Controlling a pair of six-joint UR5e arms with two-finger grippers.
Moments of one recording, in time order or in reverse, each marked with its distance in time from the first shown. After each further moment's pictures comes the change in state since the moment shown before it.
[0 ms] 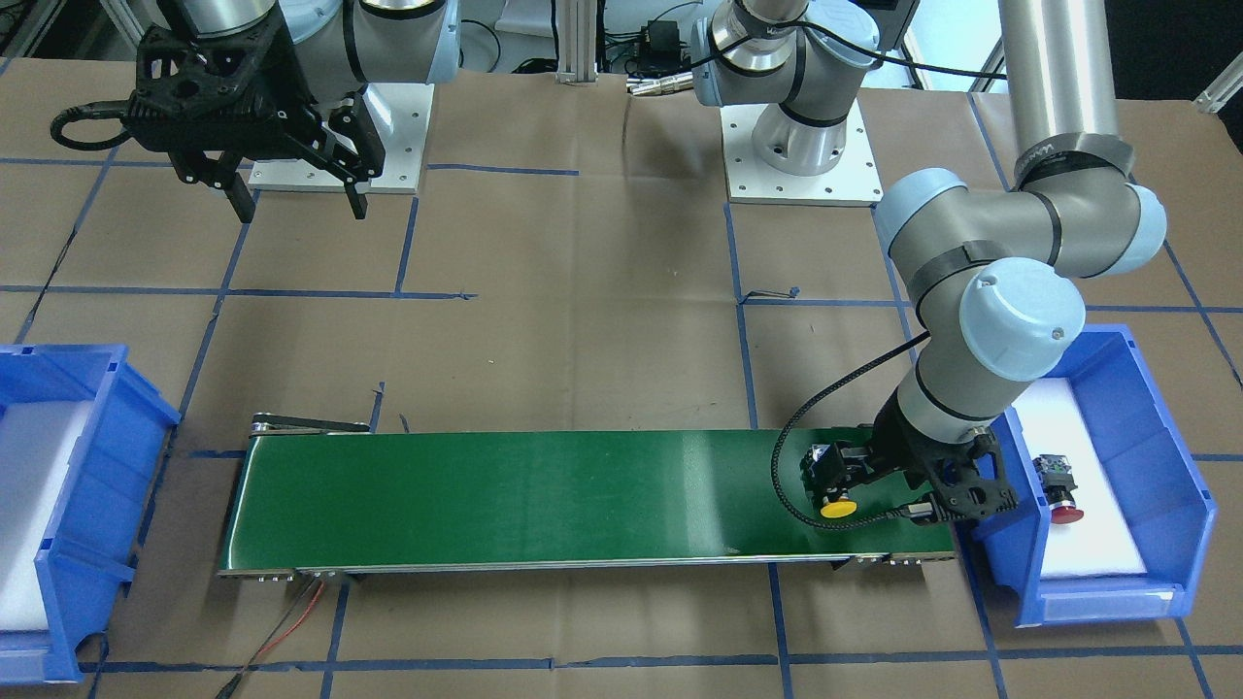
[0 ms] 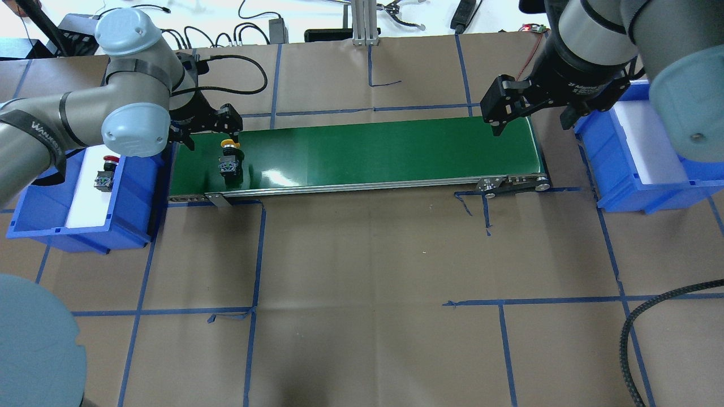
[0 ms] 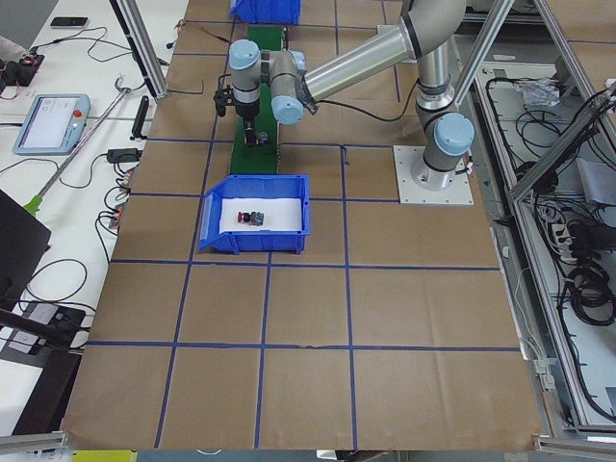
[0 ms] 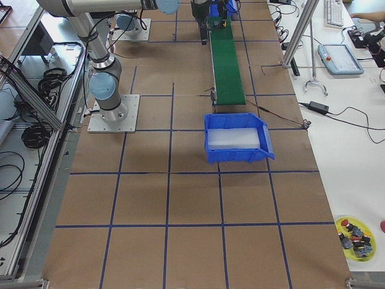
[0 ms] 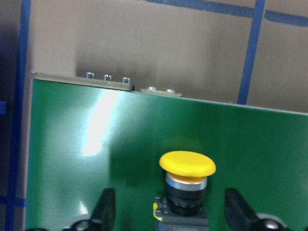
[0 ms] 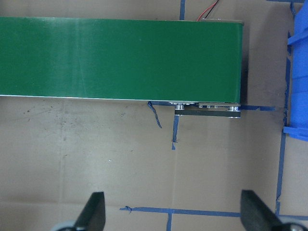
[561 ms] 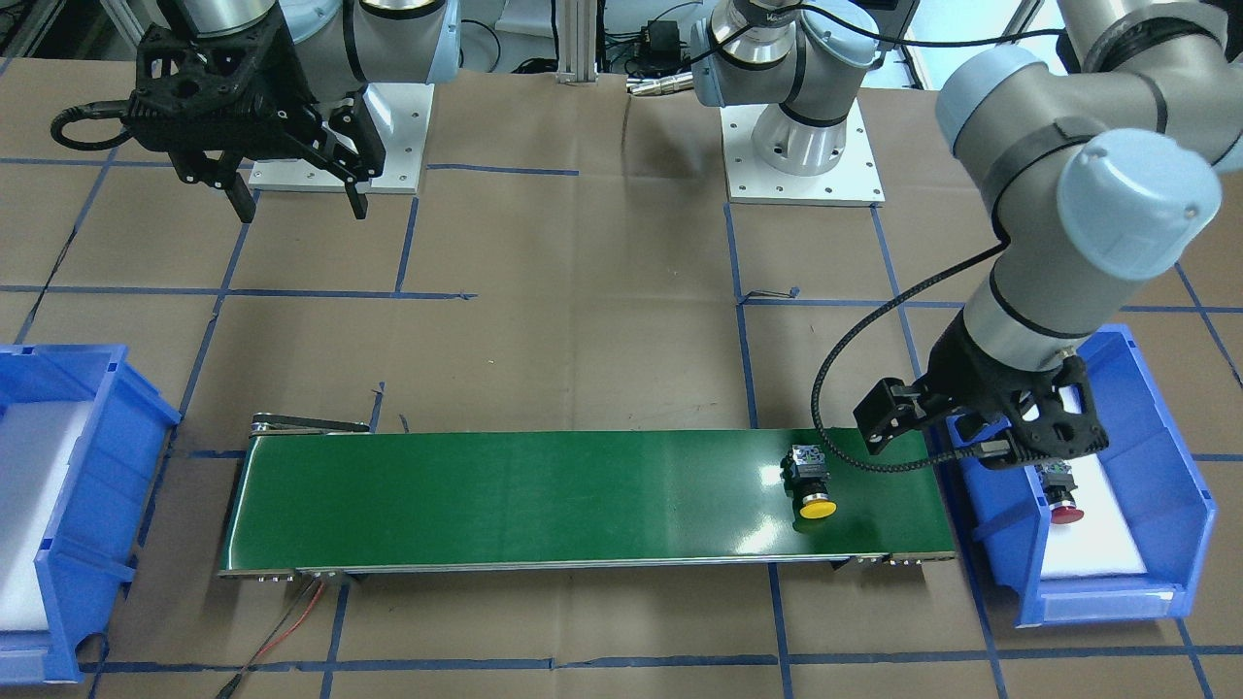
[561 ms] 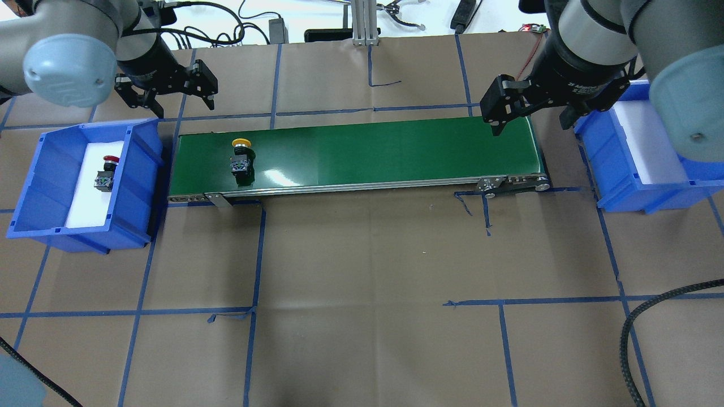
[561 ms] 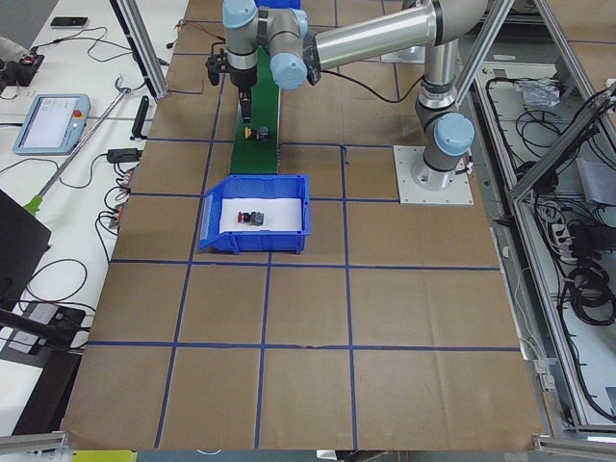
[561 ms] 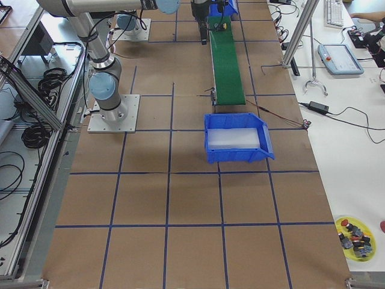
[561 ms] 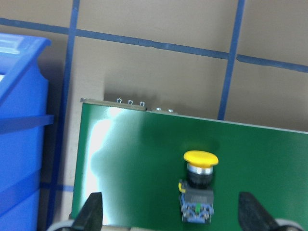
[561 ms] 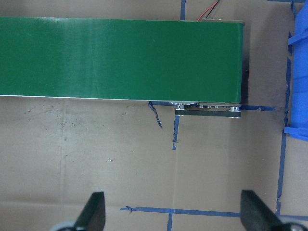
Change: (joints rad) left arm 0.005 0.117 0.156 -0.296 -0.001 0.019; right arm 0.000 0.000 0.000 0.000 0.003 0.000
